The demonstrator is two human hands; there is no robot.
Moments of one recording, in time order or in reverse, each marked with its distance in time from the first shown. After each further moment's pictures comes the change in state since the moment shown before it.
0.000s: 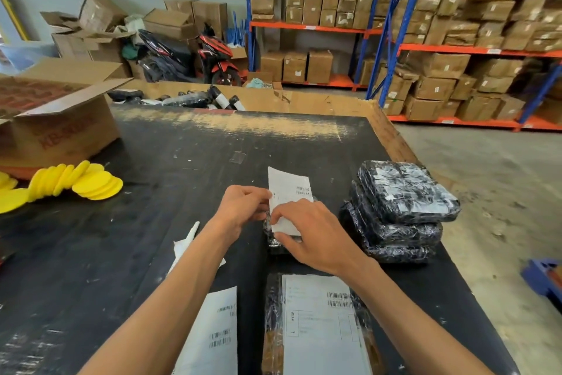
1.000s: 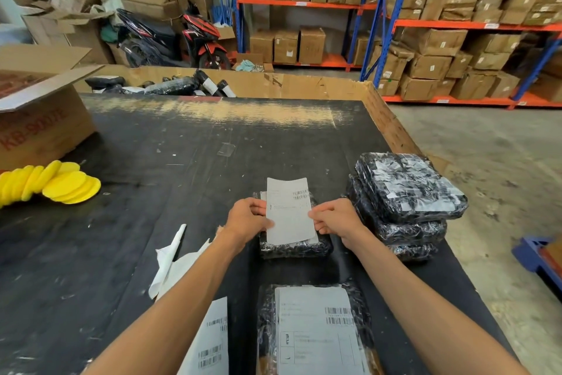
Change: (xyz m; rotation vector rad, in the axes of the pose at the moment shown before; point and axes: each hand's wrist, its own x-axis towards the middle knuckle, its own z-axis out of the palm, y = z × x) left_hand 0.056 -0.057 0.021 0.242 -0.083 -0.002; right_hand 0.019 0.118 0.046 0.830 0.078 1.035
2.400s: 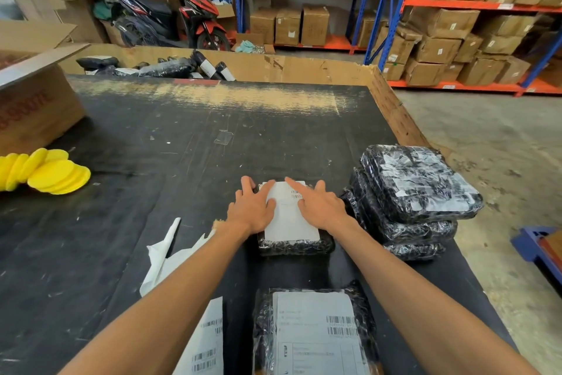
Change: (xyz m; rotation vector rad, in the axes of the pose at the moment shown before) left_hand 0.039 -0.007 0.014 0.916 -0.029 0.148; right_hand 0.032 -0.014 0.029 -1.045 -0.115 -0.242
